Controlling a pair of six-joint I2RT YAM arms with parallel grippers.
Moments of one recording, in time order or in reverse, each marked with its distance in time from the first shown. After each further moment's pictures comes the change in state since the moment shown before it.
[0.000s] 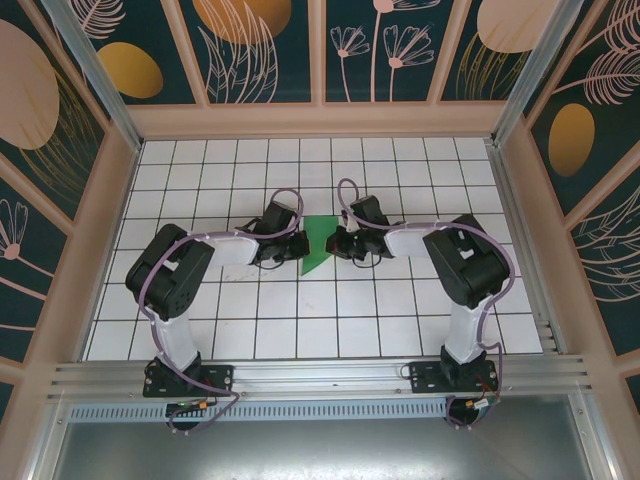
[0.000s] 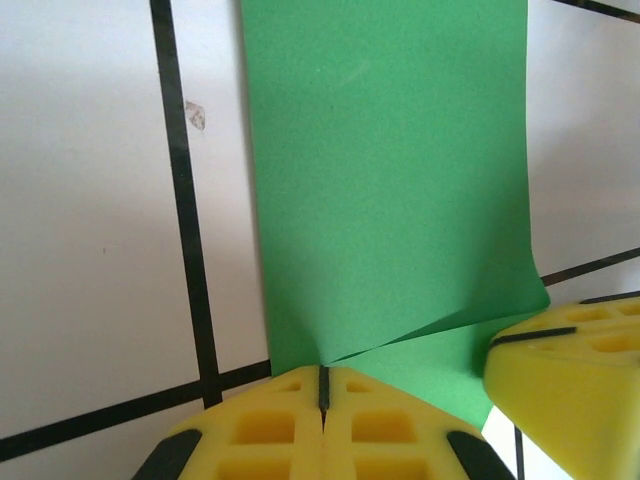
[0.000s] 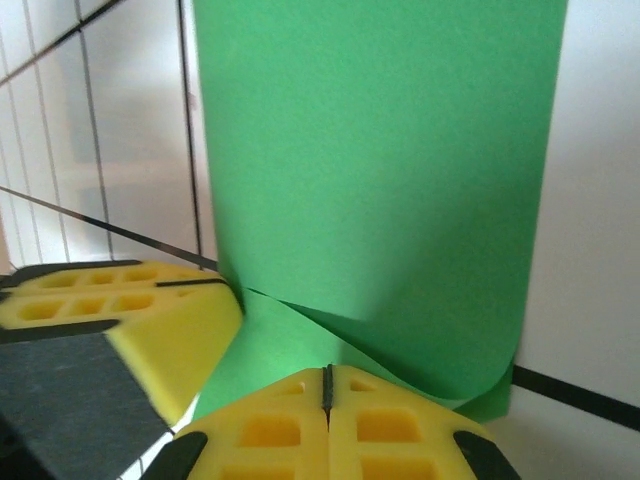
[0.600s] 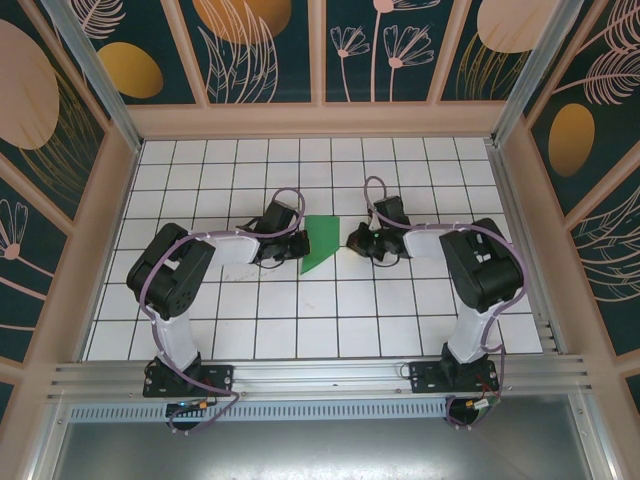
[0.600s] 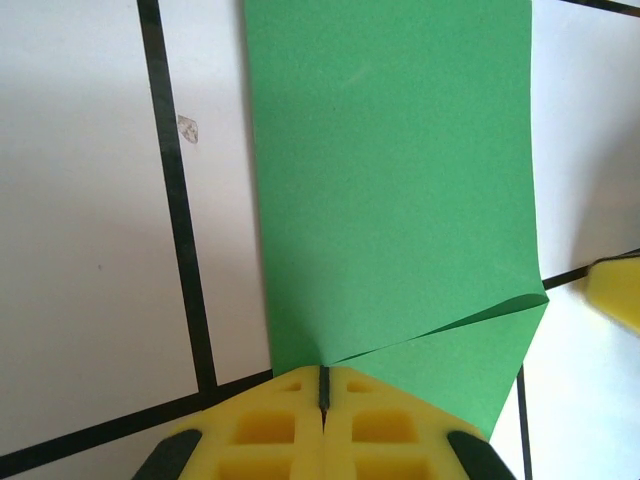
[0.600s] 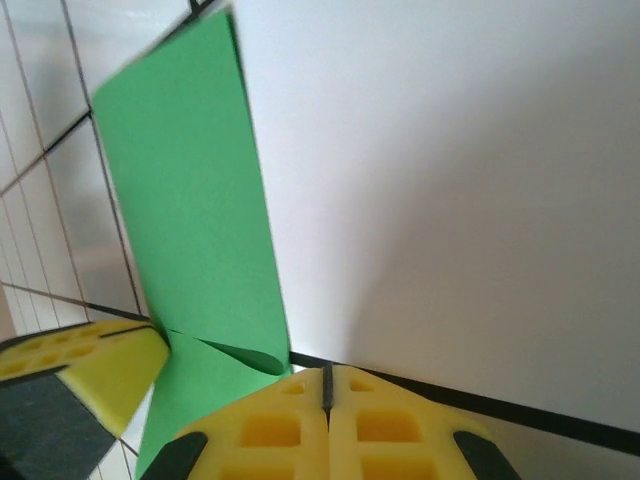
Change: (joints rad) left arm -0.001 0.008 0.011 -0.010 -0.009 0.023; right arm -0.125 -0.092 -0.099 0.010 0.035 0.069
